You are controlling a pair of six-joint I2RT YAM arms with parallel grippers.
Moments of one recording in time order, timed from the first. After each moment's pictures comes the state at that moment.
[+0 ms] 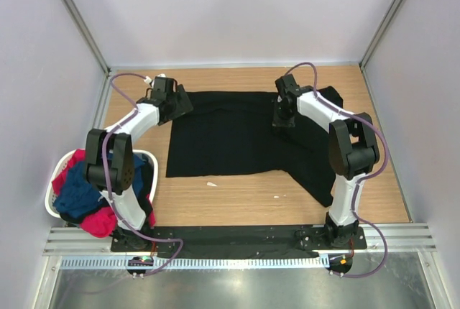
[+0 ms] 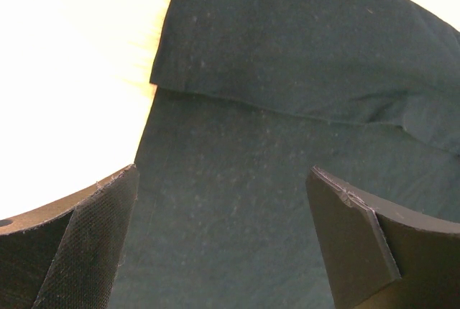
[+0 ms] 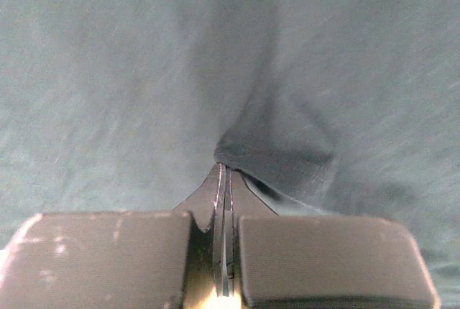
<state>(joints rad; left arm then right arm) -0.20 1.80 1.27 -0.31 -0.12 -0.57 0.31 1.97 1.48 -0.69 -0.03 0.39</state>
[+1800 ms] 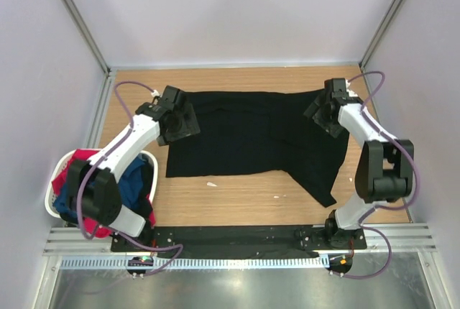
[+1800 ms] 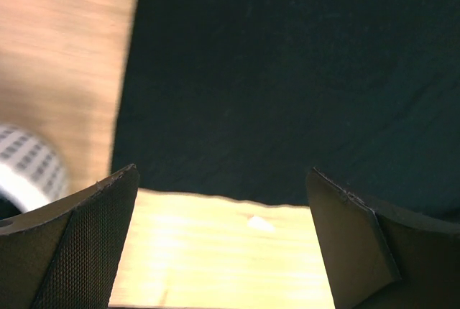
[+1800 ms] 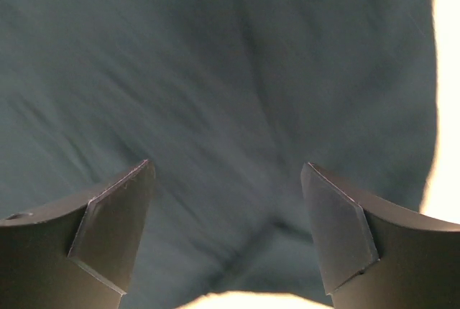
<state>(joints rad) -0.39 1.45 1.21 -0.82 -0.18 -0.66 0.02 1.56 1.13 -0.64 0.16 0.71</state>
